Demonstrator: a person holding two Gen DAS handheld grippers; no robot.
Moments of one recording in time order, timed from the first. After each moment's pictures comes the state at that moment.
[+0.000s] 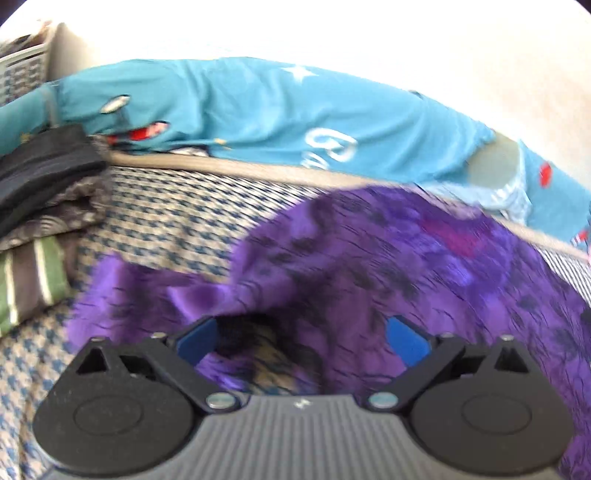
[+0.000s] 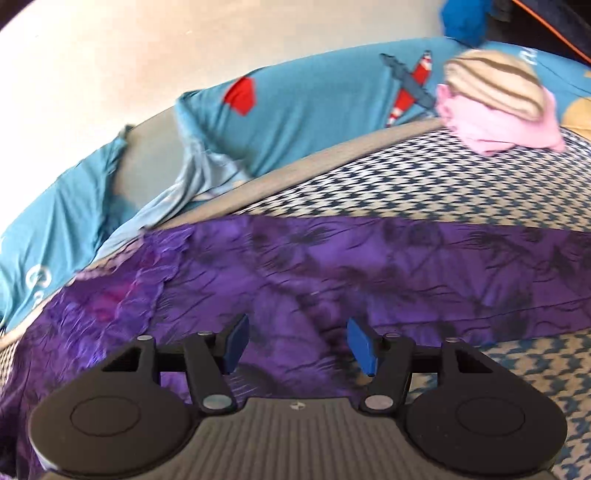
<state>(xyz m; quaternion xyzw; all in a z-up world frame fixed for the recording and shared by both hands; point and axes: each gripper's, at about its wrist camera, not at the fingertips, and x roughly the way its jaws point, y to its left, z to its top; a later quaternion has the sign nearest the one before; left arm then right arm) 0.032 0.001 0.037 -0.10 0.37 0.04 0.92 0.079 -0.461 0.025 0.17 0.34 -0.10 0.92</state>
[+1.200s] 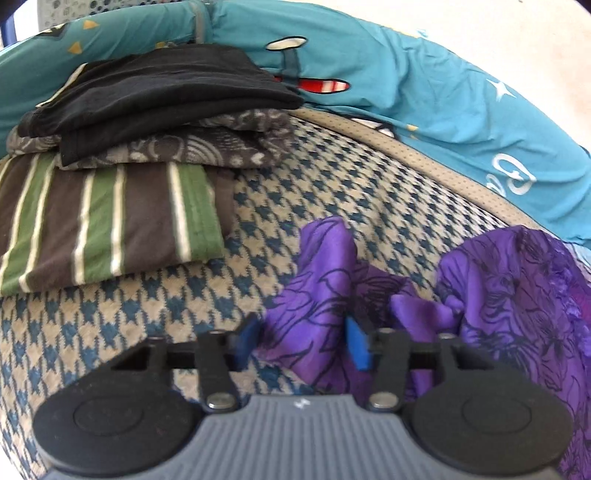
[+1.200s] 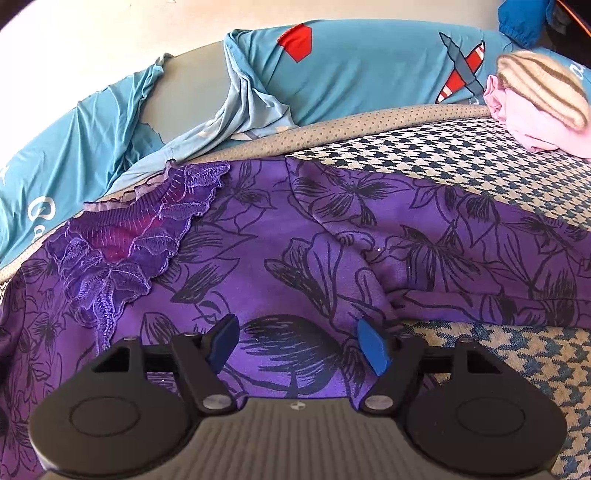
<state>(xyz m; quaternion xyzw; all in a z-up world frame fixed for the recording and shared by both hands) 0.032 0.123 -0.010 -0.19 0.40 0.18 0.88 0.097 -0.422 0.008 0.12 0.40 -0.08 0.91</state>
